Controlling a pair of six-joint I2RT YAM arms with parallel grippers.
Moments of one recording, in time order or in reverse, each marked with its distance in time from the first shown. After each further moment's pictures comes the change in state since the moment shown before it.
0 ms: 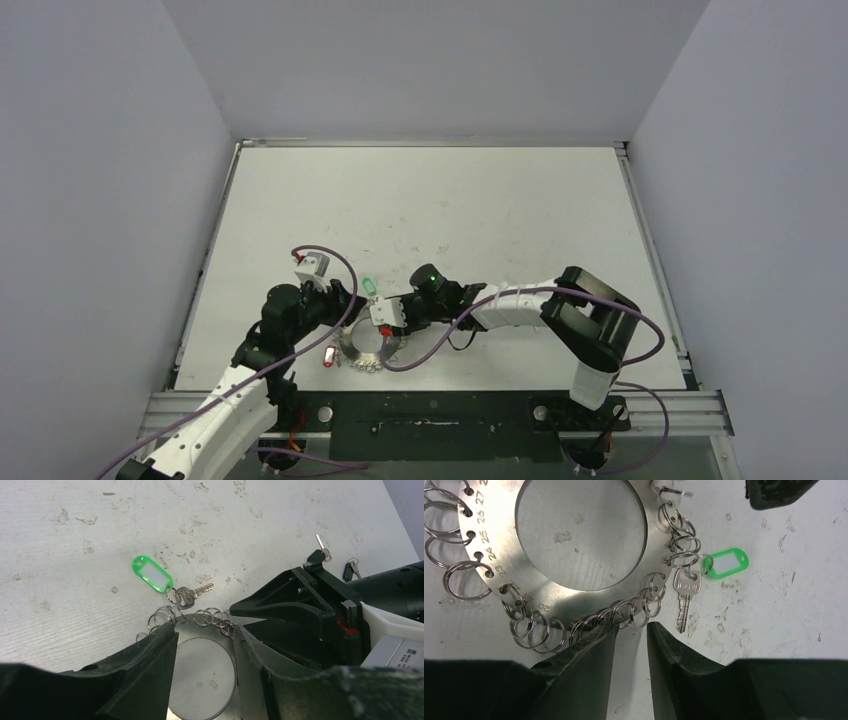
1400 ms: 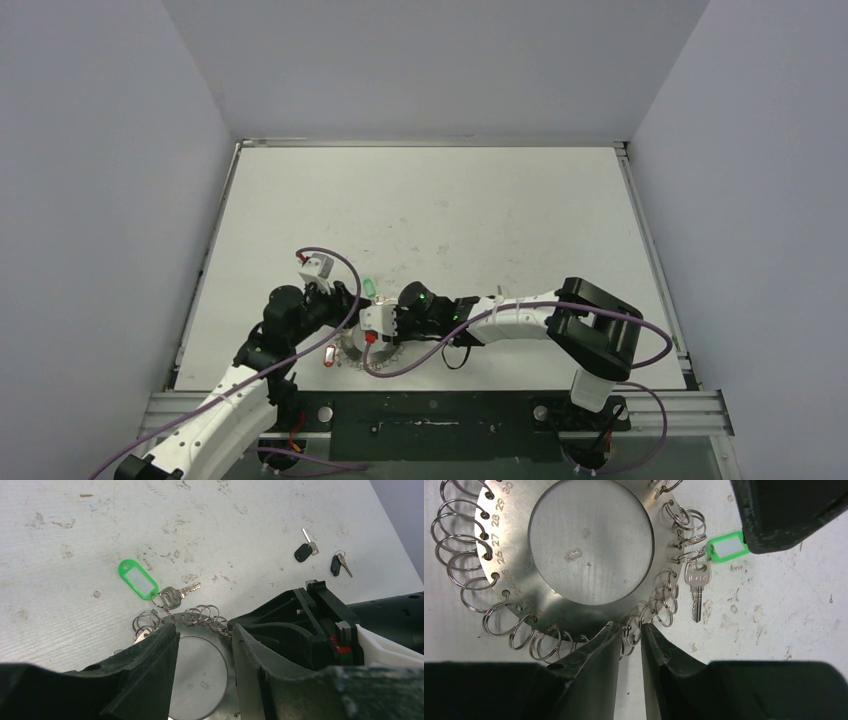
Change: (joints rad) left arm -0.026 0.011 -0.014 0.047 0.031 -0.003; right arm 0.129 -0.043 -0.005 -0.041 0.256 0.211
